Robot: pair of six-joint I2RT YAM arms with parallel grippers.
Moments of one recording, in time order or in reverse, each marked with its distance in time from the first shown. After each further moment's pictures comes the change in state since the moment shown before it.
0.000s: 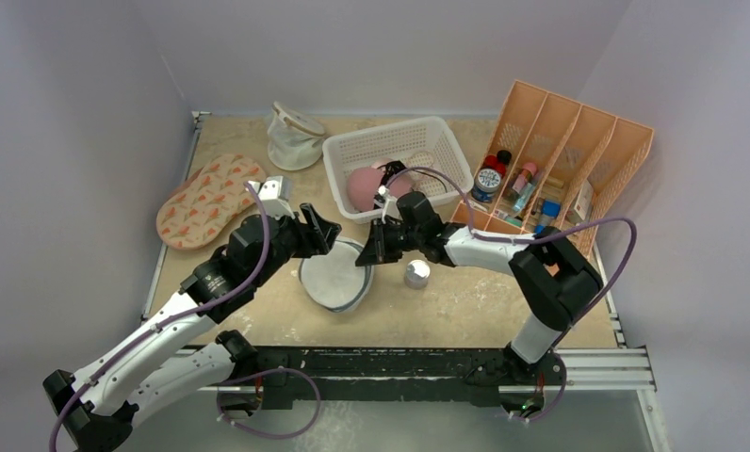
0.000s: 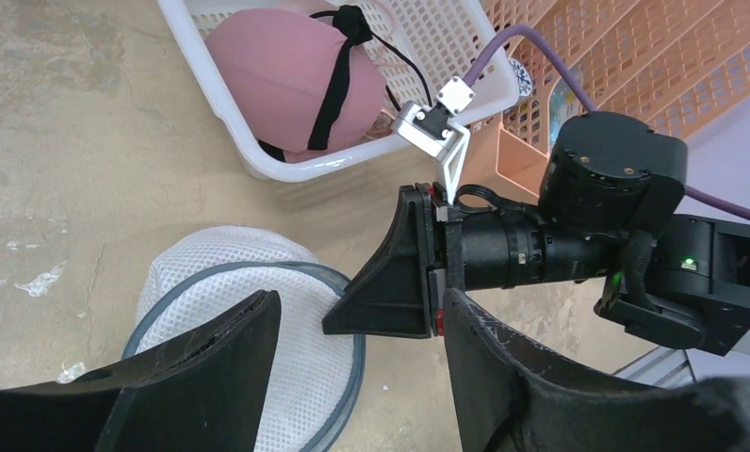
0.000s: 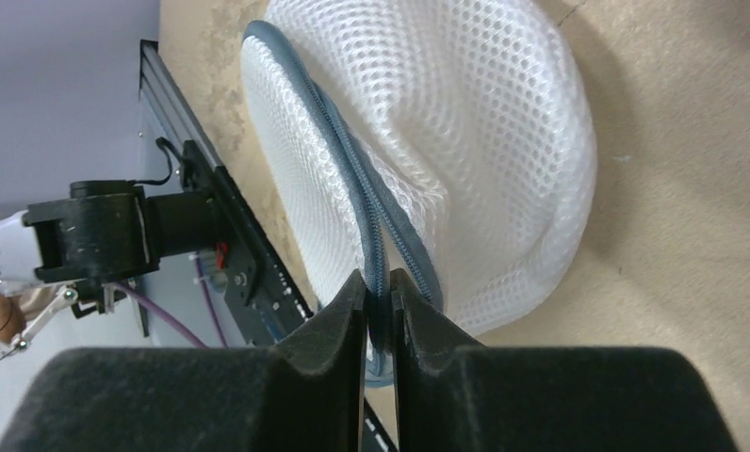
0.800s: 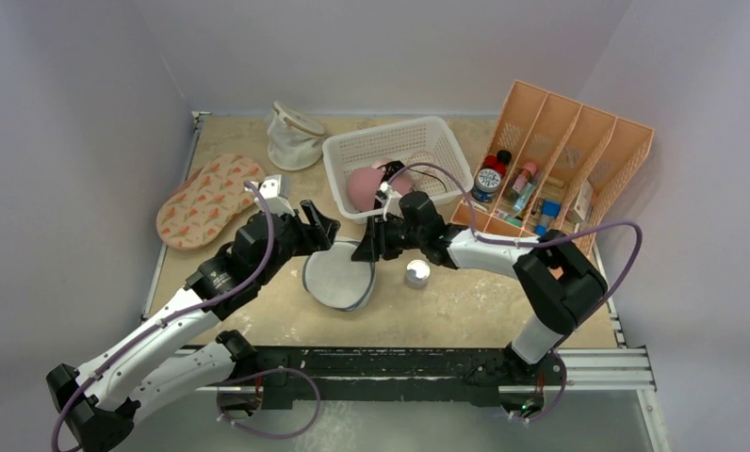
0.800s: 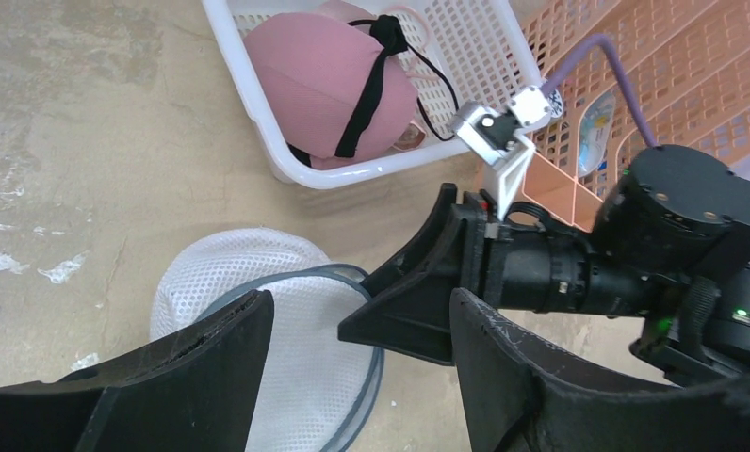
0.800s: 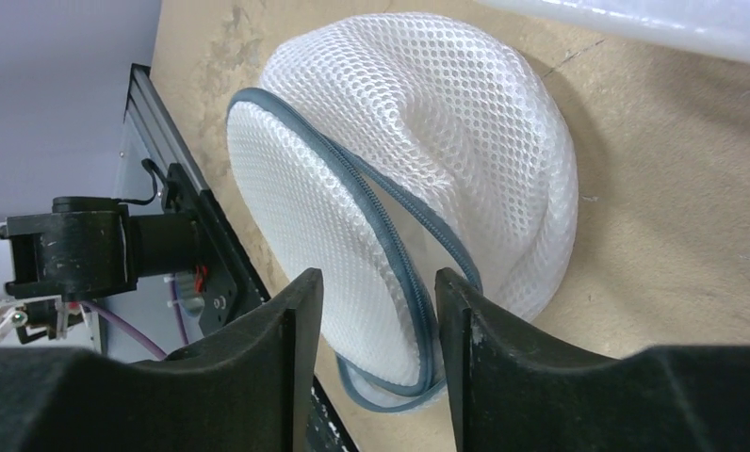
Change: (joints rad) left arm 0.000 0.030 0.000 -0.002 -0.066 -0.043; right arm -0.001 0.000 -0.021 0.079 0.060 -0.051
